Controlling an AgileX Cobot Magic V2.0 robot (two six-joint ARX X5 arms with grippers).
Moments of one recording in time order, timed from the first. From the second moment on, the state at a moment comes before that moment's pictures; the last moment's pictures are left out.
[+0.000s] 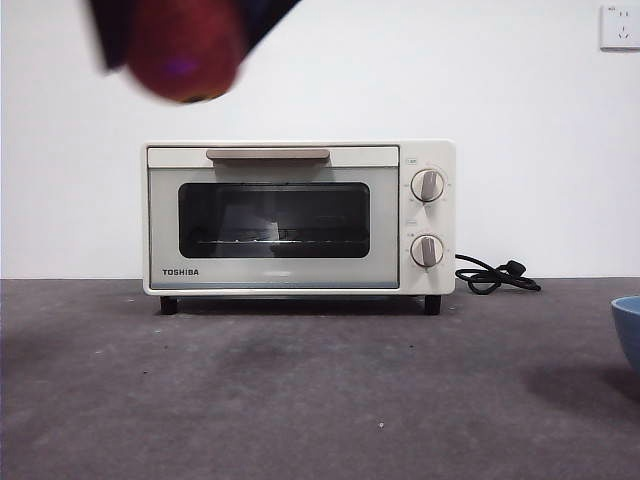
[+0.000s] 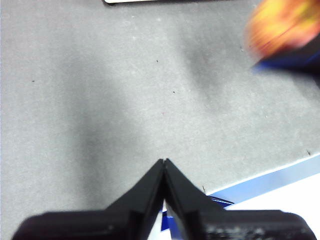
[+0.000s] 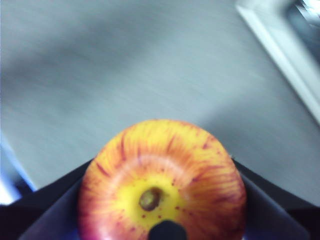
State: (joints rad) left arm -0.10 0.50 1.03 -1.32 0.23 0.00; right arm 1.10 1.78 1.79 -1.03 0.29 0.03
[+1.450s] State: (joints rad) left arm -0.10 0.75 1.03 -1.18 0.24 0.06; right arm 0.44 0.77 0.65 -0.79 0.09 0.33
